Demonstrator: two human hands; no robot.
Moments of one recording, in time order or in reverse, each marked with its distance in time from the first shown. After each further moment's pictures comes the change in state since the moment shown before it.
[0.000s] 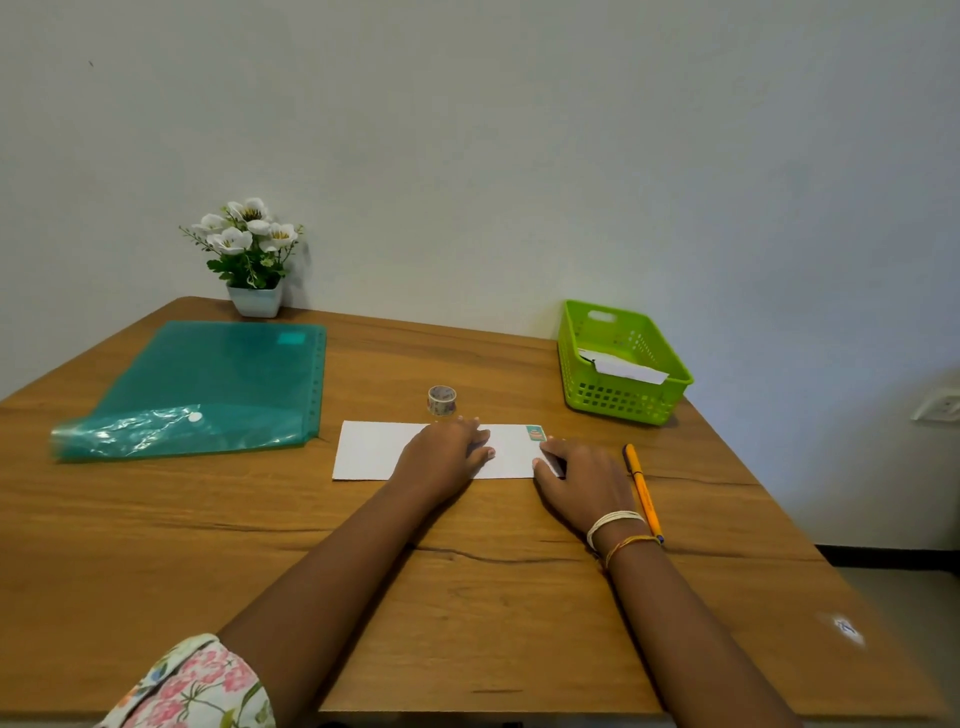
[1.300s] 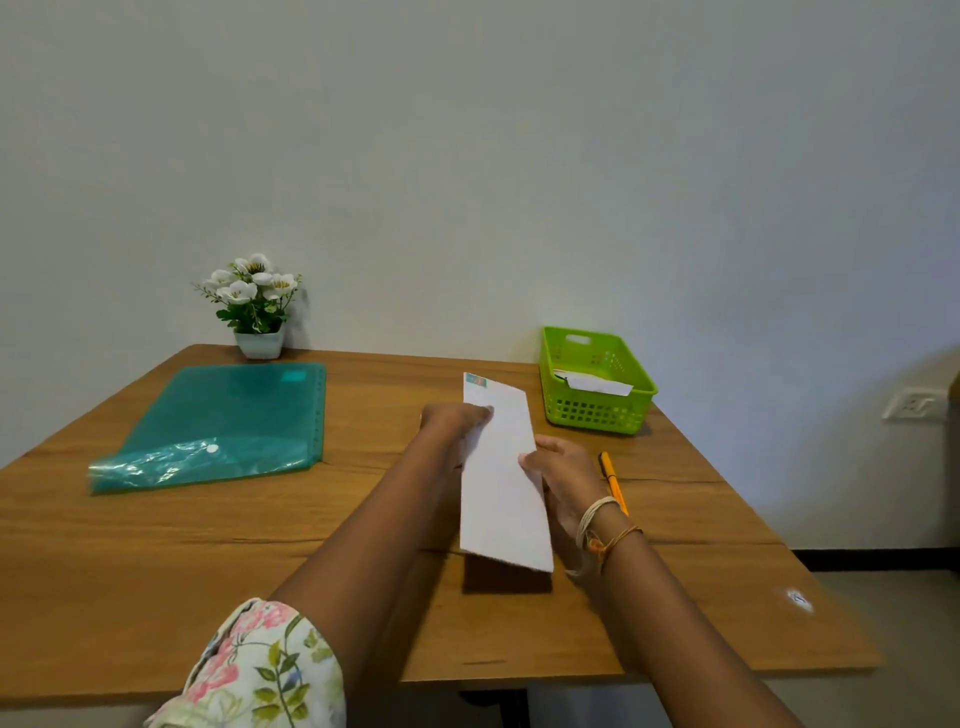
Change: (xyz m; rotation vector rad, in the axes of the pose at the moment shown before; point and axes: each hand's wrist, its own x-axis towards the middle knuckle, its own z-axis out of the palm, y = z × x) left_hand 0.001 0.083 -0.068 -1.142 -0.030 -0.729; right_hand -0.021 -0.044 -0.048 1.254 -0.132 0.522
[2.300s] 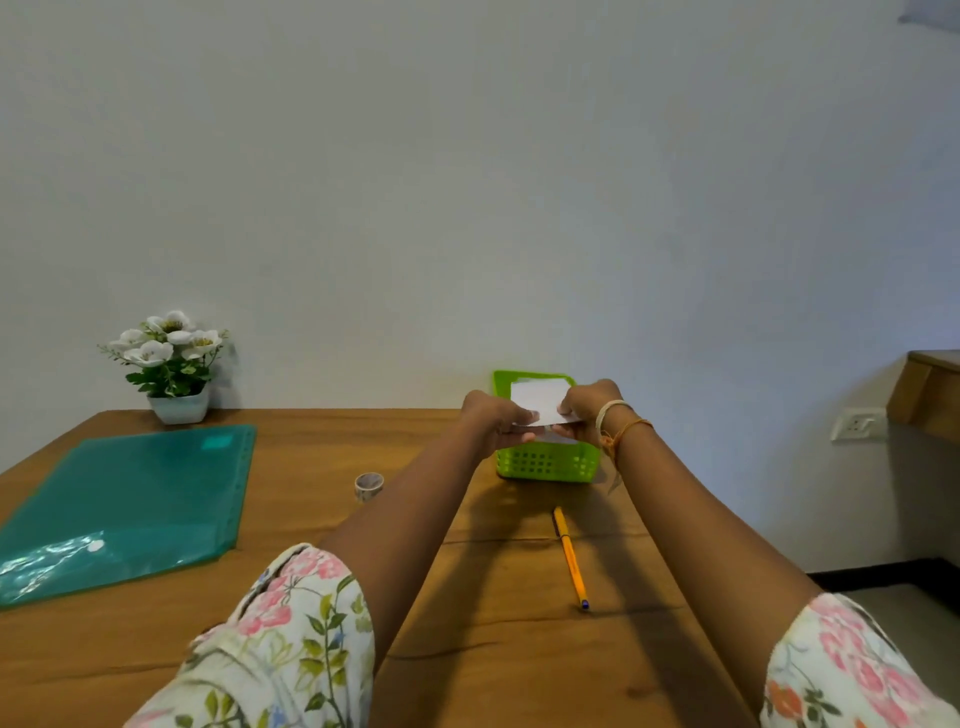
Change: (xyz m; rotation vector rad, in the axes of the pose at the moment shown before) left_hand 0.043 0.055 0.115 0.089 -0.340 0.223; right_hand 0.084 -0.128 -0.082 -0.133 0.241 -0.033
